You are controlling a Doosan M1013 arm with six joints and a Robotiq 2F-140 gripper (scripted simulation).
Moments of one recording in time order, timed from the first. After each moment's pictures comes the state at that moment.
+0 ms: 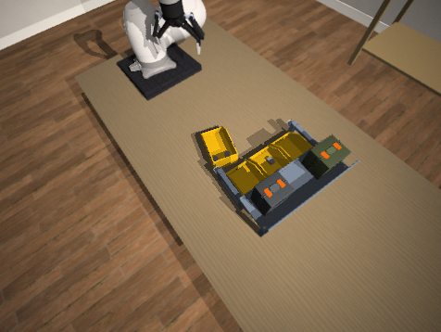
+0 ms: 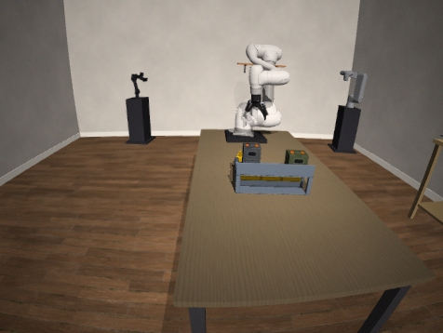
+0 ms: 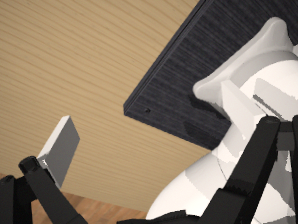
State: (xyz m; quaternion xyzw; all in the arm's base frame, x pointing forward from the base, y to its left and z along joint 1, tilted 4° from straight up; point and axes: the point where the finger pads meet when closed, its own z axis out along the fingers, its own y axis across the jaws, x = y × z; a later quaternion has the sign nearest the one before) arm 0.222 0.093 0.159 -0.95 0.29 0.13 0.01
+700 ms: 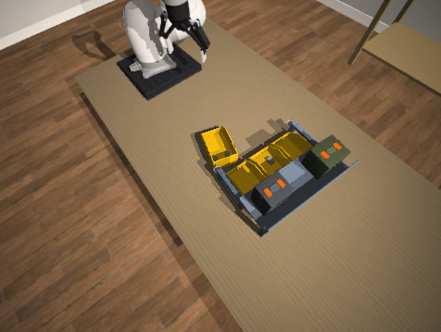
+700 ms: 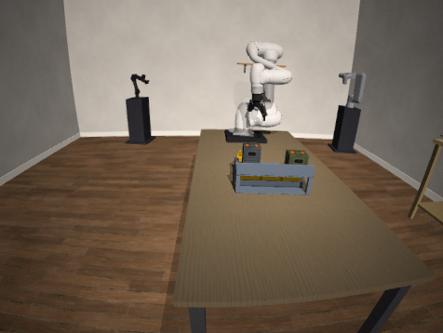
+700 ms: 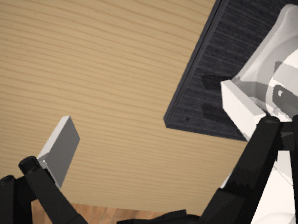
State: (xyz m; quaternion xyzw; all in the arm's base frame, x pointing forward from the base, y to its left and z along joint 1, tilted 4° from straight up) arm 0.275 0.095 0.163 -0.90 0.42 0.10 0.00
